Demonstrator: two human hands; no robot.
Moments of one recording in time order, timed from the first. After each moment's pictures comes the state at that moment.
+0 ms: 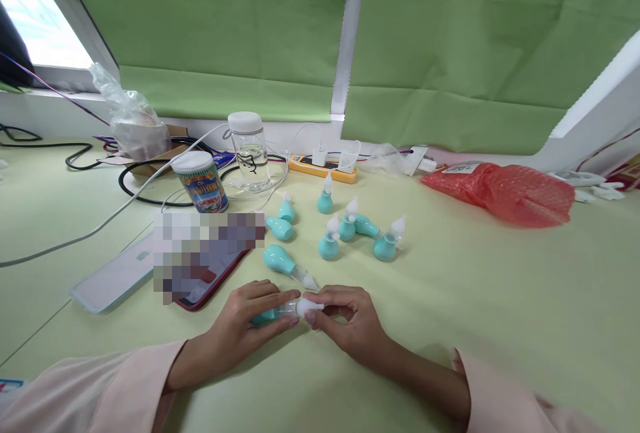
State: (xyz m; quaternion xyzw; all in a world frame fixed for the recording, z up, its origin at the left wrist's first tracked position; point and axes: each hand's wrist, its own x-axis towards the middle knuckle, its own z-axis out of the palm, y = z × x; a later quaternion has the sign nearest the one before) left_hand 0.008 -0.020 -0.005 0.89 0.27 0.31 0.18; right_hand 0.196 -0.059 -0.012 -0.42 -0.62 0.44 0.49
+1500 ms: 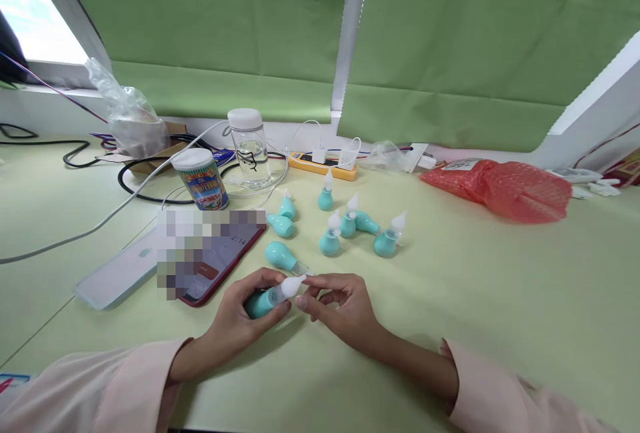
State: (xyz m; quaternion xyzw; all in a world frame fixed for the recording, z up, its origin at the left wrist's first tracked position) left_hand 0.012 -0.026 0.003 0.76 0.35 0.40 0.37; right_hand 0.185 -0.052 -0.001 -0.45 -0.60 0.42 0.51
